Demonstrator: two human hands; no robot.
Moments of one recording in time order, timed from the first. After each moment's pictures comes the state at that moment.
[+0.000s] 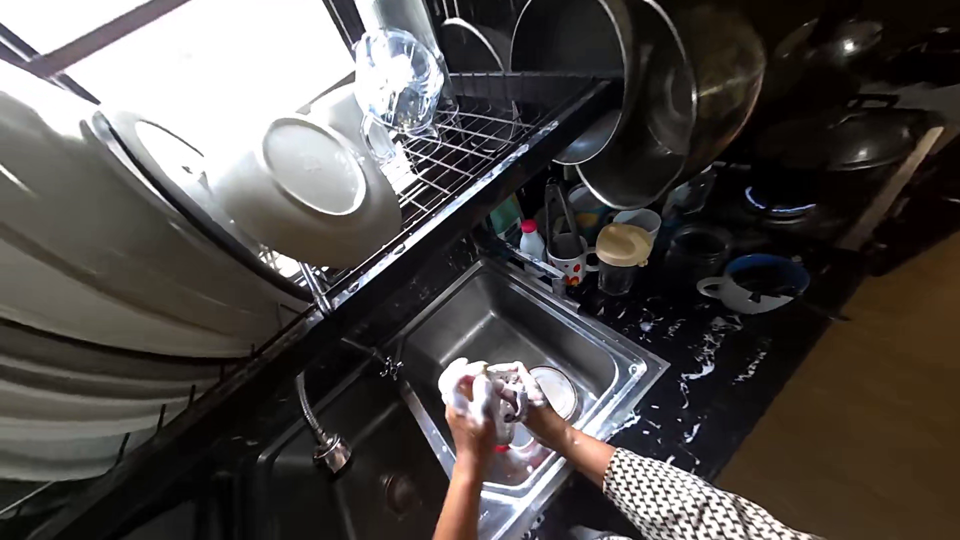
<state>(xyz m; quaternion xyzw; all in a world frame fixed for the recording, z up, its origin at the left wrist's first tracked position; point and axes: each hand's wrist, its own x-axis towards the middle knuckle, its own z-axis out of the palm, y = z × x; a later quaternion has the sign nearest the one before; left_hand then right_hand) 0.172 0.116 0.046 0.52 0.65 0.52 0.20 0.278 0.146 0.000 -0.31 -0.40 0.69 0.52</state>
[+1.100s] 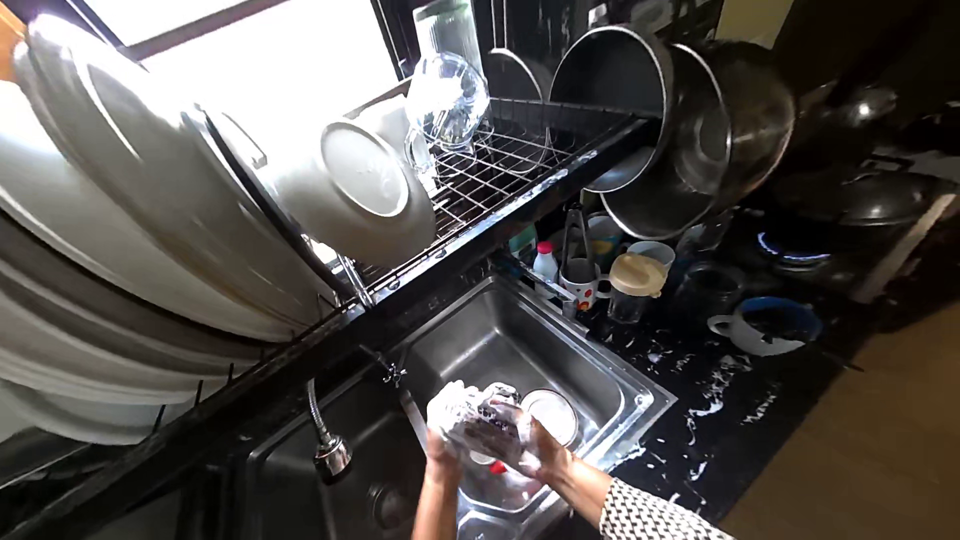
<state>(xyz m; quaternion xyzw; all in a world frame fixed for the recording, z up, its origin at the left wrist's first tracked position) 0.117 0.116 0.021 0.26 0.41 0.68 0.55 0.268 0.139 0.037 -0.24 -0.10 0.89 0.37</state>
